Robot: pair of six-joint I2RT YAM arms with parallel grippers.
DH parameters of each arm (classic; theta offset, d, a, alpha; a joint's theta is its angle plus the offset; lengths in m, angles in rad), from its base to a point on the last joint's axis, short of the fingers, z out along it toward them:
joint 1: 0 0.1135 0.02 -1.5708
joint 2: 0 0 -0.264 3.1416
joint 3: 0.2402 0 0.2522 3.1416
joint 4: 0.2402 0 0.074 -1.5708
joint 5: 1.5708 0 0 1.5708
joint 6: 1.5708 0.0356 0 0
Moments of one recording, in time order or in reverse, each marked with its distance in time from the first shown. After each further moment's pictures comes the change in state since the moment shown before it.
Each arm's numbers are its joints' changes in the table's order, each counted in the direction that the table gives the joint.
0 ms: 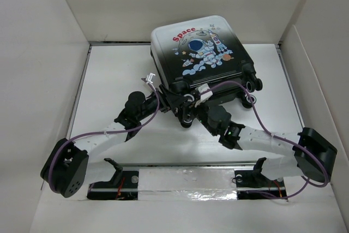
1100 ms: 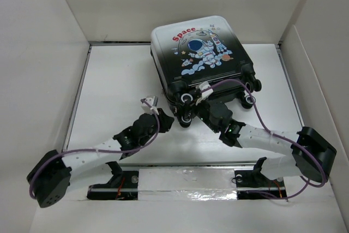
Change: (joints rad) left arm -0.256 -0.241 -0.178 0.357 -0.609 0.336; right arm -0.053 0.014 -0.002 -0.030 -0.119 0.029
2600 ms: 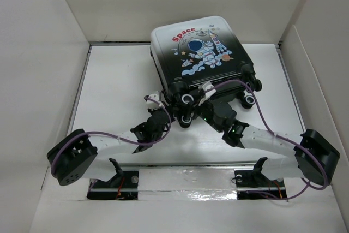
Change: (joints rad) left arm -0.084 0.356 0.103 -0.264 -0.428 0.041; right arm -0.030 -0.027 -0.027 -0.010 -0.098 0.038
